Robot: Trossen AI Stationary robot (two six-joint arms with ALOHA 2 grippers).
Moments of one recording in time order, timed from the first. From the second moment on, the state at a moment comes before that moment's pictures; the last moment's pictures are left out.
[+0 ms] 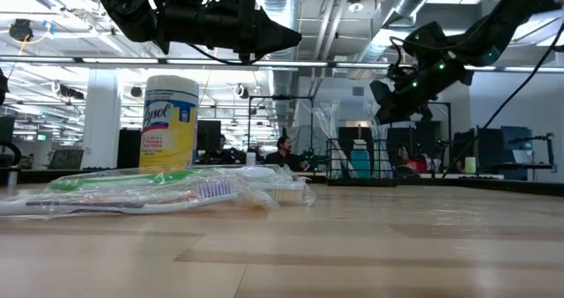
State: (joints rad) left arm 0.19 1.52 0.72 0.81 0.00 0.14; right arm -0.82 1.34 0.60 0.32 0.07 0.16
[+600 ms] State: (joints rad) left arm 0.19 1.52 0.72 0.80 0.00 0.14; right arm -0.81 1.30 0.60 0.33 0.08 0.15
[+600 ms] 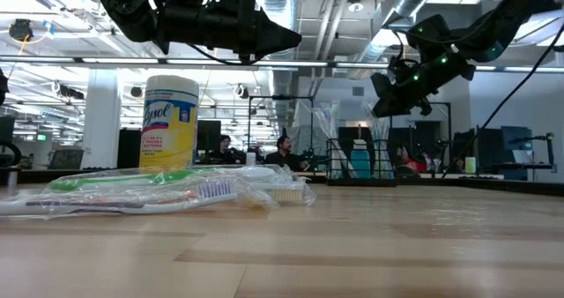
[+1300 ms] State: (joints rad) left arm 0.15 1.52 0.72 0.56 0.14 0.04; right arm -0.65 1.05 0.60 0.24 0.07 0.12
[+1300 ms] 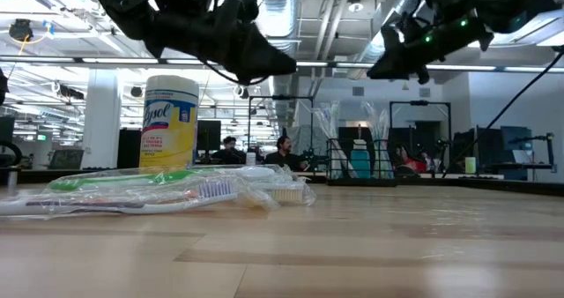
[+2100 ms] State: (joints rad) left arm 0.02 1.52 0.72 -0.05 0.14 0.26; right arm -0.33 1.08 0.60 0.24 0.08 0.07
